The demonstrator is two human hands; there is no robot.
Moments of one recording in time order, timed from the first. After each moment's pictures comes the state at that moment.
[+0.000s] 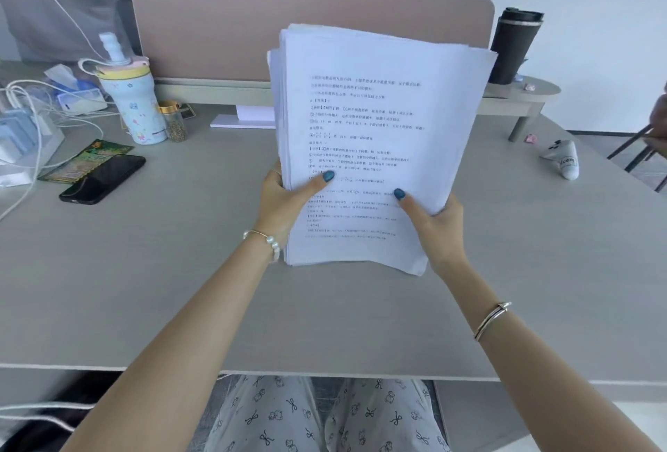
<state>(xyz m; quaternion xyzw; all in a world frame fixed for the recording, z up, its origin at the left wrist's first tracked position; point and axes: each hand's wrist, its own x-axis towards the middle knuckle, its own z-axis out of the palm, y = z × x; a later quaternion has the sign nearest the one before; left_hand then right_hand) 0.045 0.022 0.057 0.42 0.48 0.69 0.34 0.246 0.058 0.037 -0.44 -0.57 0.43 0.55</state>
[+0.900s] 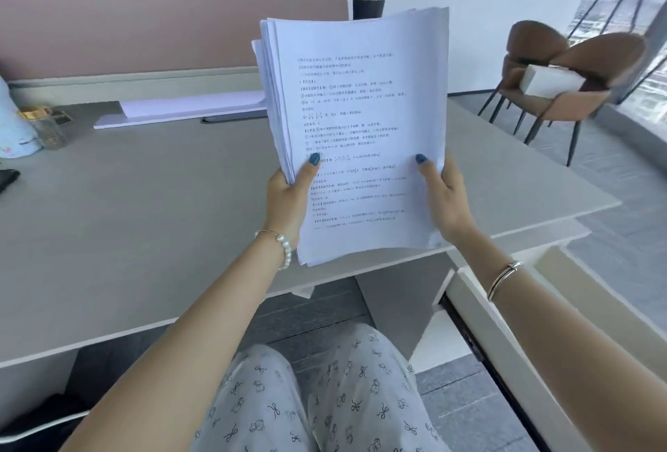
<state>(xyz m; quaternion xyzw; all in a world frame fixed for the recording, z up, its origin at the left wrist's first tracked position) 0.197 -0.040 0.052 0.44 0.44 0.64 0.44 0.405 -0.038 0.055 -0.50 -0.57 0.31 0.57</state>
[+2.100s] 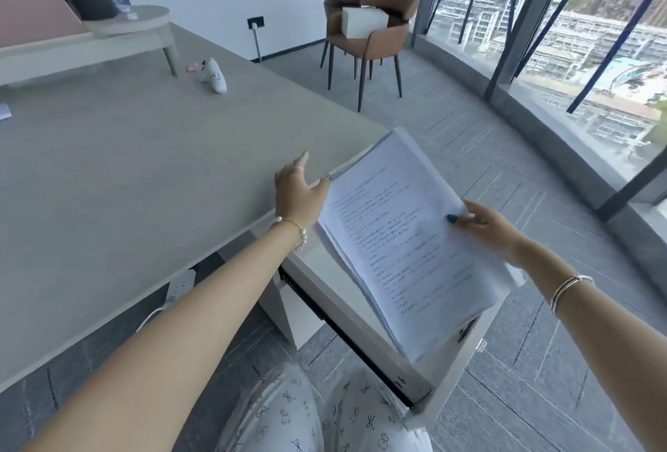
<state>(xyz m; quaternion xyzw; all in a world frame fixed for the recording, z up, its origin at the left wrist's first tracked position) 0.528 -0.033 -0.009 0.72 0.49 0.34 0.34 0.767 -0.212 -0.015 -0.76 -0.42 0.35 0.36</state>
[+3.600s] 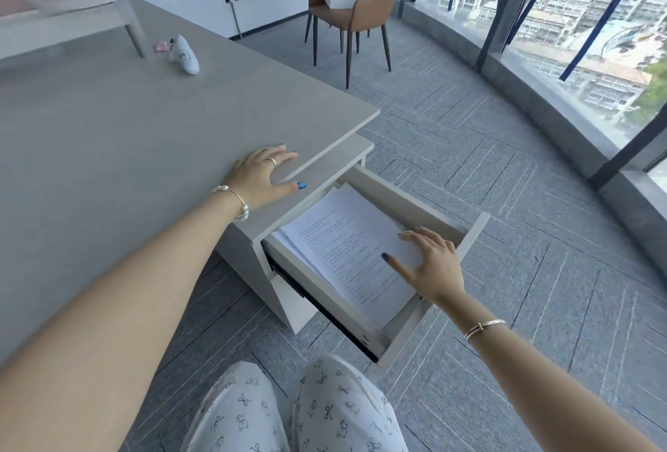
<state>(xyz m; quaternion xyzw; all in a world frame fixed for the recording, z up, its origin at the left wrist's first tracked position) 0.495 0.039 -0.026 0.91 0.38 0.08 0.14 0.702 -0.211 -0.129 -0.83 -0.51 0.02 0.23</state>
